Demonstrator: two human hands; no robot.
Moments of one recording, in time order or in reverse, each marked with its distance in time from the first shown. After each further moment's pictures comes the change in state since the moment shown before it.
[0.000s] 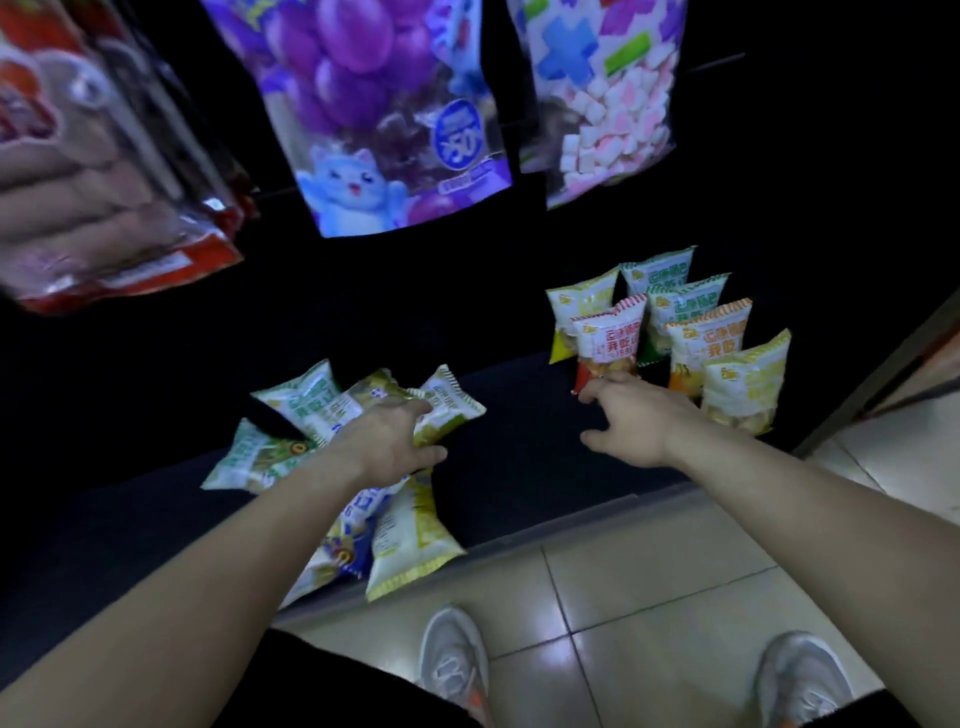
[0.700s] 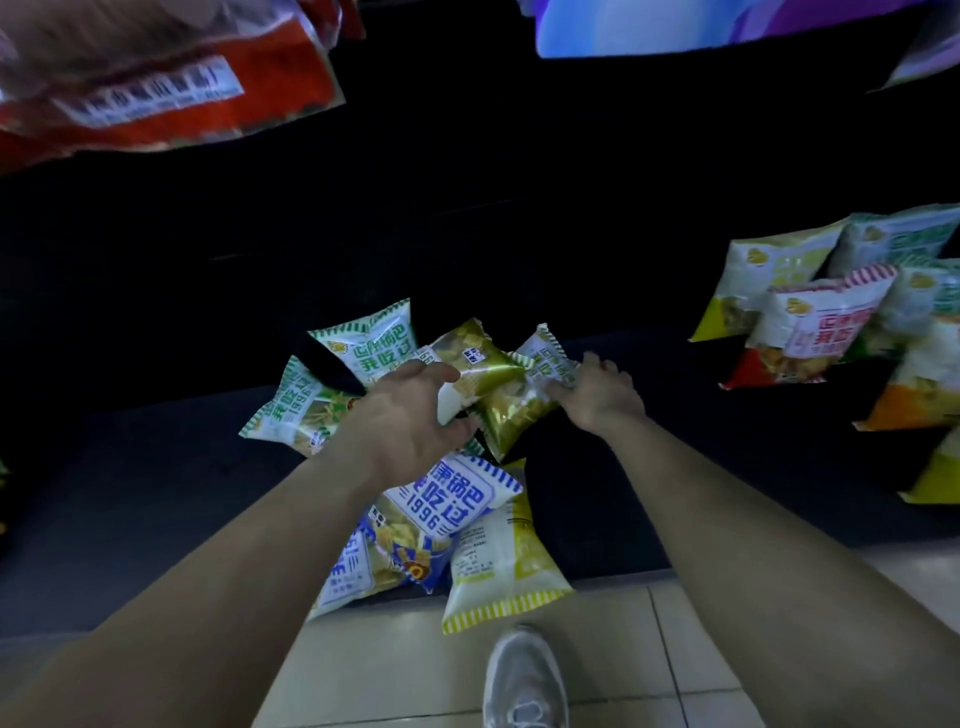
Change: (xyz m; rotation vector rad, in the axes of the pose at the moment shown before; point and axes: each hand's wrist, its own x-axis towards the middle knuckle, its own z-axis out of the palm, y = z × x) left_hand 0.041 -0.125 0.044 -0.230 0.131 -0.127; right_hand 0.240 -0.131 0.144 0.325 -0.008 0.220
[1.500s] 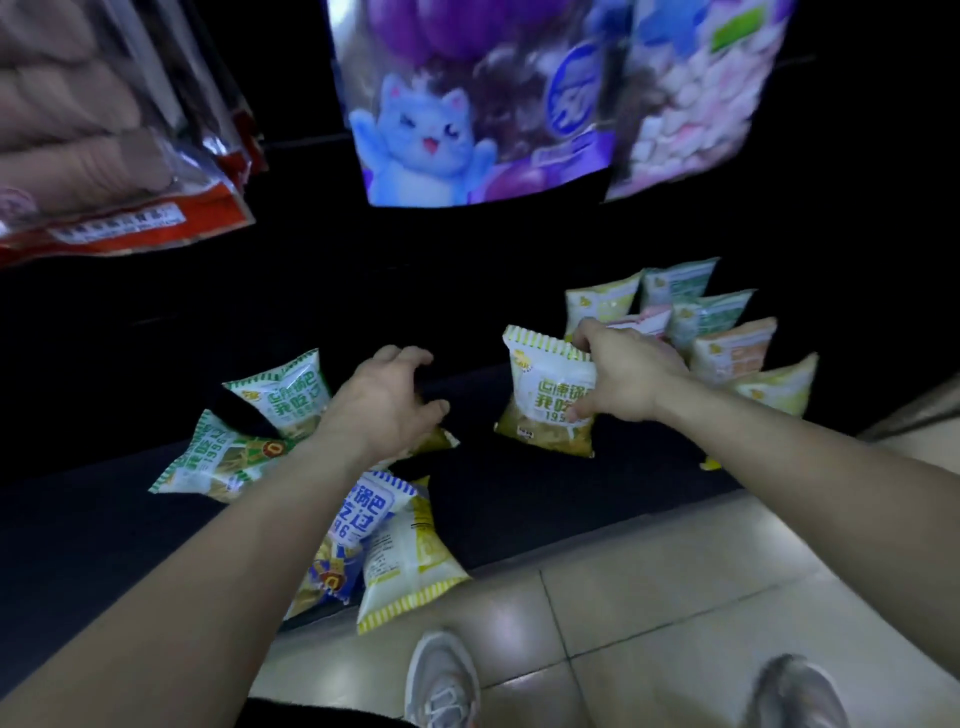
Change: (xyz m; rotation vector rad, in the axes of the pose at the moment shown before) left_hand -0.012 0.103 -0.038 -0.084 0.102 0.152; right_hand -0.151 0.061 -0.193 -0.329 0.167 -0.176
